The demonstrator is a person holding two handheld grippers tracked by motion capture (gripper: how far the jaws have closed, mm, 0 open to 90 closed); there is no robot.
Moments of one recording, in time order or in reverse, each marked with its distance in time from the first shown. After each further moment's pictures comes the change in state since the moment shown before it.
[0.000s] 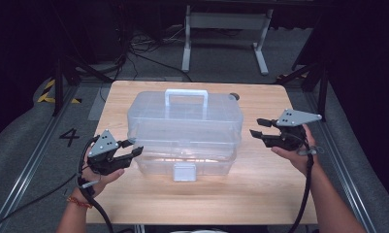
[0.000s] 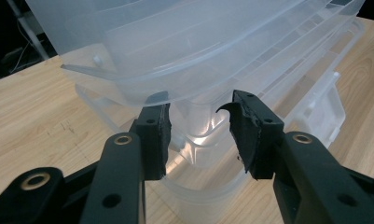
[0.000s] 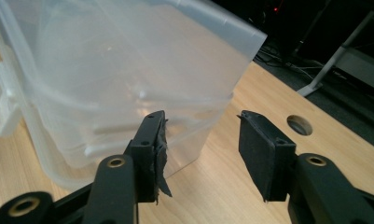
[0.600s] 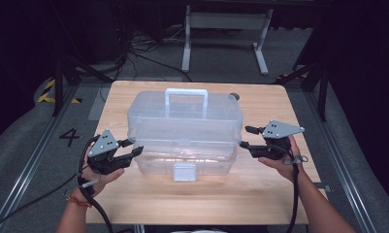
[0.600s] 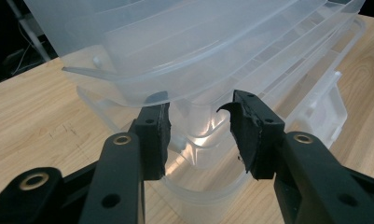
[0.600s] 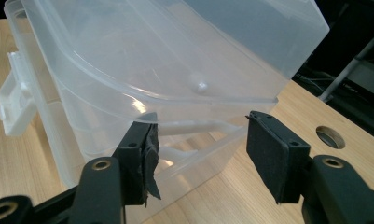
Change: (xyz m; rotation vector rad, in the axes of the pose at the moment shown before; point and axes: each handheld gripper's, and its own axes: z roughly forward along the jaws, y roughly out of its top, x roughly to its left) left arm 0.001 0.000 0.000 0.000 -0.002 0.010; right arm 0.029 -0.011 0.027 -0.043 0.021 -0.032
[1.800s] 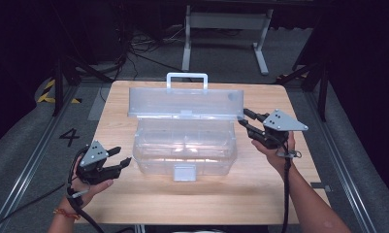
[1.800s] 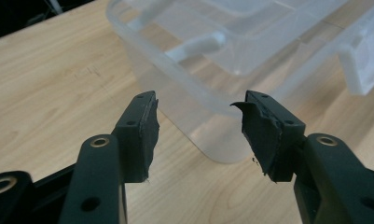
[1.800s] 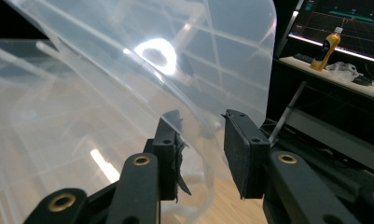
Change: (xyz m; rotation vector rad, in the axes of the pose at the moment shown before) left arm 0.009 -0.047 -0.015 0.111 0.064 -0.046; right arm -0.001 0.032 0.005 -0.232 -0.213 0.018
